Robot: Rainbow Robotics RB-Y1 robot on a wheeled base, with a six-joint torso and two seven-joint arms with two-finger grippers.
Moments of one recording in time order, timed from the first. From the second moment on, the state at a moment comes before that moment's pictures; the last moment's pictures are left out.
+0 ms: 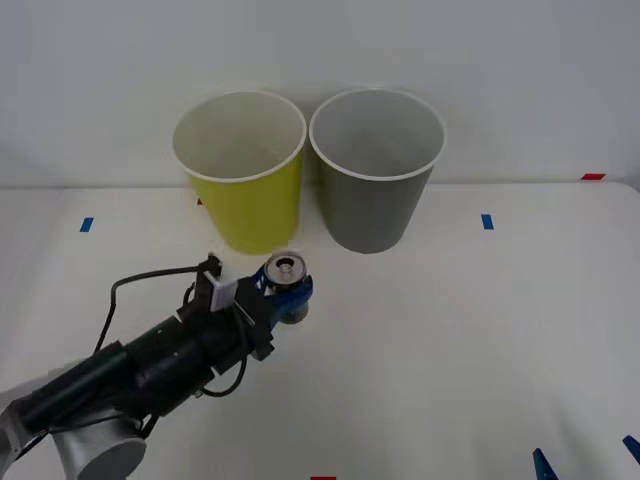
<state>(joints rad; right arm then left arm) 1.17 -0.44 0.11 -2.15 0.07 -0.55 1.16 -0.20 0.87 -0.85 -1.87 0.81 -0.28 -1.71</state>
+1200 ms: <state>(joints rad) 1.17 -0.44 0.11 -2.15 0.07 -0.55 1.16 -0.02 0.55 0.11 -2.62 0.86 0.75 -1.77</state>
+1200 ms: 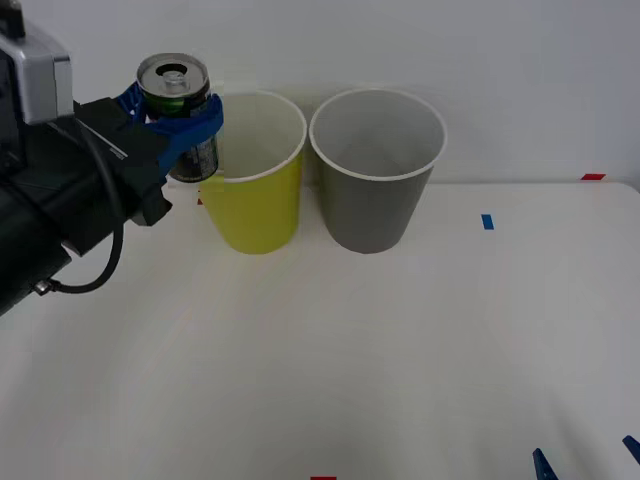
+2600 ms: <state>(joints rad) 1.17 -0.44 0.11 -2.15 0.07 -0.55 1.16 -0.70 0.31 0.14 -2.16 1.00 1.12 -1.74</state>
